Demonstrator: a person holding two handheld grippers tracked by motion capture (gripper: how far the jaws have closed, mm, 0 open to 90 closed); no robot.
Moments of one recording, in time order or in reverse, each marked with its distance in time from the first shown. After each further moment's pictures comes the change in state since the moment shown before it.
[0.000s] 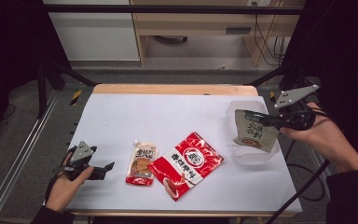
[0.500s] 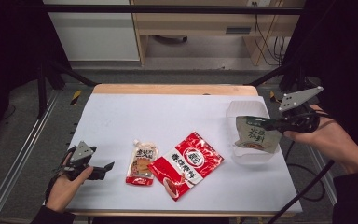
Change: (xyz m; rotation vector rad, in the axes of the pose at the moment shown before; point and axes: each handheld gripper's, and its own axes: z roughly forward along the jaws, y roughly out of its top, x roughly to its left) left arm 0.001 0.000 0.000 0.003 0.001 -0.002; right arm 0.002 -0.007 -0.007 -0.001 0.070 -0.015
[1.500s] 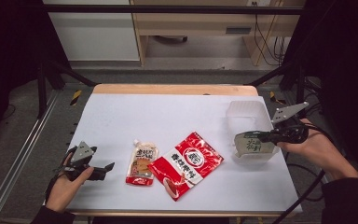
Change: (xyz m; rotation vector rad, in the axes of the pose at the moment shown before) left arm -0.001 0.000 0.000 0.006 -0.003 0.010; right arm -0.004 -0.042 0.046 0.054 0.019 0.072
